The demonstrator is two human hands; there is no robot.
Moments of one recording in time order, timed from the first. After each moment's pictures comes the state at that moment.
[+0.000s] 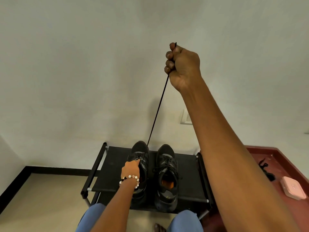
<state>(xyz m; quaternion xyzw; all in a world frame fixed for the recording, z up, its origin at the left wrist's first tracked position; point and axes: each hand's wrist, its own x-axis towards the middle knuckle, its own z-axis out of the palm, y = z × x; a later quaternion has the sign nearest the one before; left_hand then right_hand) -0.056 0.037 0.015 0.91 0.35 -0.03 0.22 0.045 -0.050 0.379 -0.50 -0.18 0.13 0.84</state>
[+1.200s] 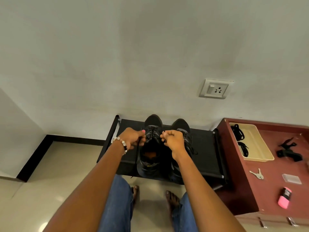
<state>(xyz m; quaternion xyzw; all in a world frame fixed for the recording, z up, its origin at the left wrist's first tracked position) -0.084 0.083 0.075 0.66 0.43 -0.06 0.61 0.007 -0.062 0.037 -0.76 -0.03 0.26 0.59</state>
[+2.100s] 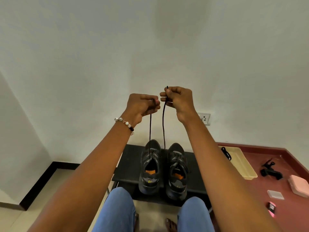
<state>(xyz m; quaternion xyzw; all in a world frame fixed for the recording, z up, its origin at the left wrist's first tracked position) -0.102 0.040 0.305 0.63 0.22 0.25 0.70 -0.012 -0.070 0.311 -0.65 -0.24 0.10 0.71</state>
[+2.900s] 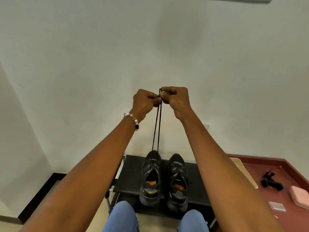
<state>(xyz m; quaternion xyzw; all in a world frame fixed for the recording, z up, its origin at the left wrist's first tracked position) -0.085 0.049 0.340 0.78 0.18 0.33 0.50 -0.008 -0.057 0.350 -0.66 -0.29 0.04 0.69</state>
